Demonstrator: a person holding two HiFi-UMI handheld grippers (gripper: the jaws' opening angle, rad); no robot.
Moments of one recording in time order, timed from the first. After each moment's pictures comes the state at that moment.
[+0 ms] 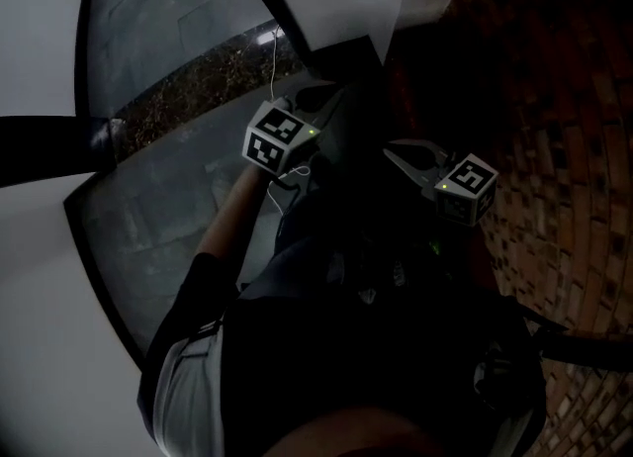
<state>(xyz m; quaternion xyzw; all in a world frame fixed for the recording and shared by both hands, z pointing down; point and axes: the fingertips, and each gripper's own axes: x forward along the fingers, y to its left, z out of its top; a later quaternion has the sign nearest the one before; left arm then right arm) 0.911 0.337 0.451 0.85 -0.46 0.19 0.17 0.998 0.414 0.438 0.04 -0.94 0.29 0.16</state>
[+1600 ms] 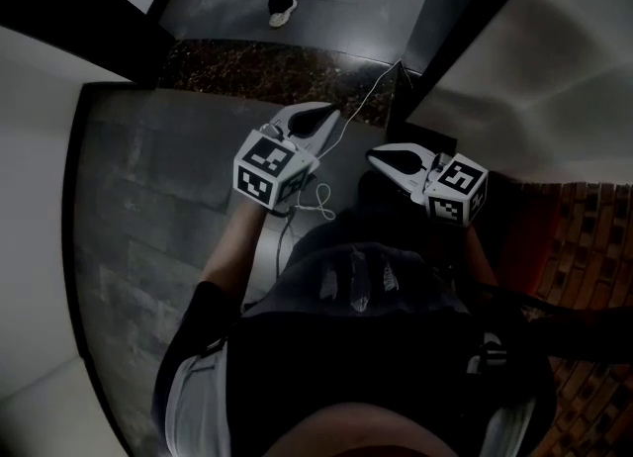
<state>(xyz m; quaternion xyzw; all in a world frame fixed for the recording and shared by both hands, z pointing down) 0.567 0.389 0.388 0.69 -0.70 0.10 0.18 0.649 0.404 0.405 -0.27 -0.92 0.20 0.20</state>
